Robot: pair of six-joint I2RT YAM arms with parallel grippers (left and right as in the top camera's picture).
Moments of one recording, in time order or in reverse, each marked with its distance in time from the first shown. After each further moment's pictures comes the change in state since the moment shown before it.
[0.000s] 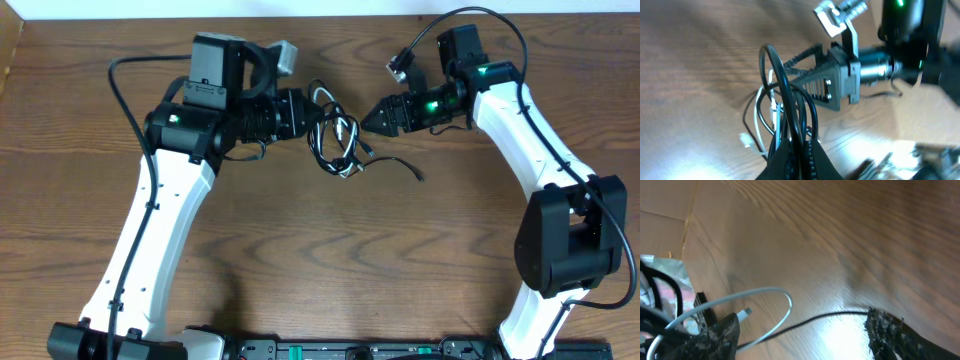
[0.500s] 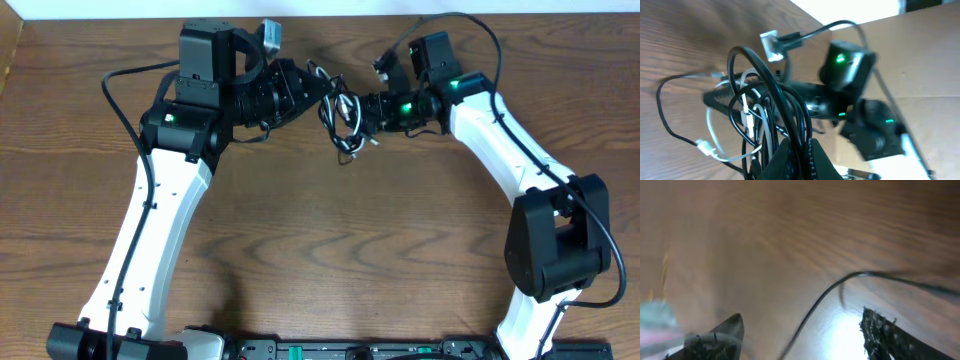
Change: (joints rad) left arm 0.014 0.000 0.000 0.210 0.112 -0.391; right arm 0.087 0.000 -0.071 0.214 0.195 0.323
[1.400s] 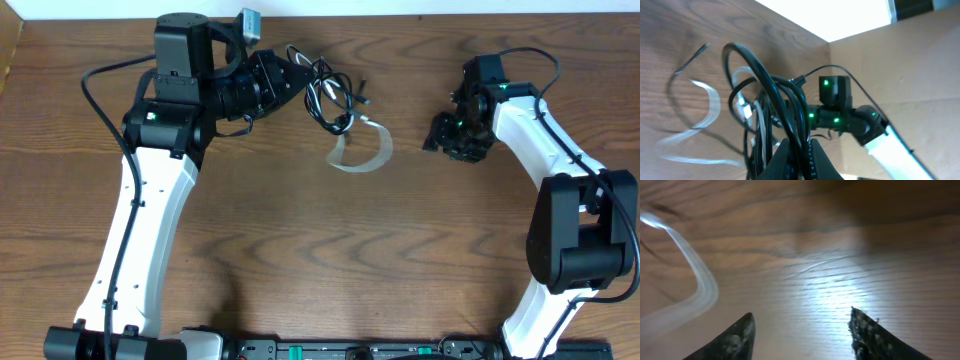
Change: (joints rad) left arm 0.075 0.000 0.000 0.022 0.029 0.116; right arm -0.202 0.002 -0.102 -0.261 0.323 0.066
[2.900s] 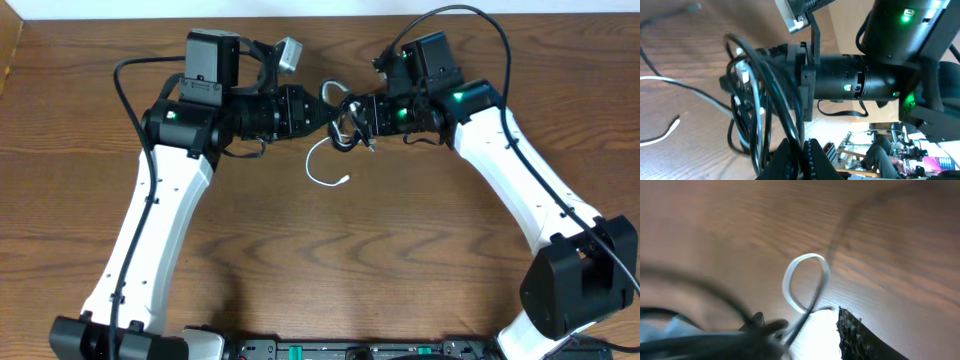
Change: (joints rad) left arm -0.071 0.016 0.000 -0.195 0.111 0.276; right arm 0.277 -0.171 0.095 0.138 -0.067 -0.007
